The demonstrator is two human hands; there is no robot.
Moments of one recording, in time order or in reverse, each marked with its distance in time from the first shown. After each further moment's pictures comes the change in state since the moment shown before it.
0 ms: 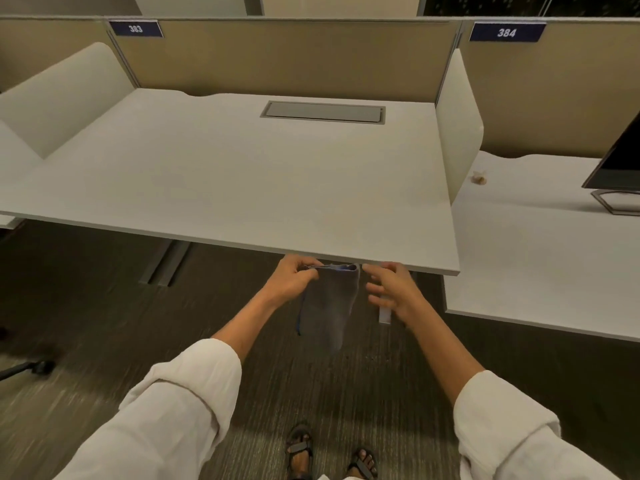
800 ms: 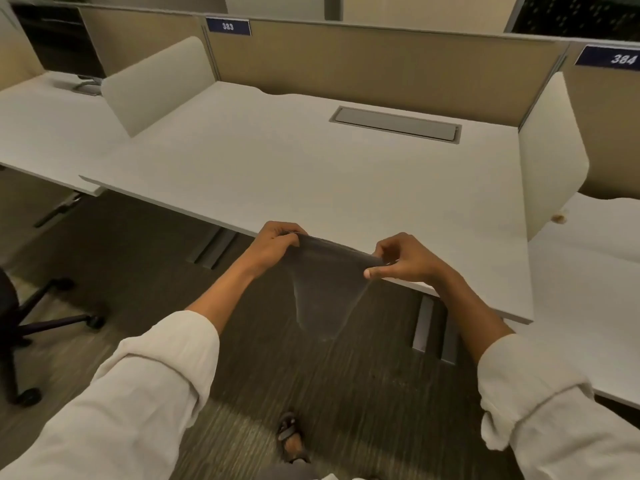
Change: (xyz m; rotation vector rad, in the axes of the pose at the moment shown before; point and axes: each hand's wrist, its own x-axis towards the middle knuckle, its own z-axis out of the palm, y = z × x) left_hand -0.006 -0.016 -0.148 -0.078 0.224 0.044; right_hand 0.055 -0.086 0.079 -0.841 -0.530 -0.762
